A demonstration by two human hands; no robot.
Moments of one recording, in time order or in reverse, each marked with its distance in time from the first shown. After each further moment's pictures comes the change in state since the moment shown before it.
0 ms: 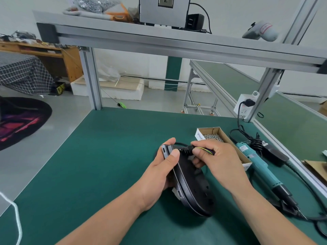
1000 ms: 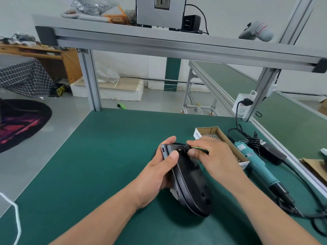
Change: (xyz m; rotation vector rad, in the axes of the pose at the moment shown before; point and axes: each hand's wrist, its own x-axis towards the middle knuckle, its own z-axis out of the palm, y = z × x) left_hand 0.000 0.004 -0.004 -0.020 -0.090 -0.027; right_hand 0.004 -0.007 -0.005 -0.465 0.001 -0.276
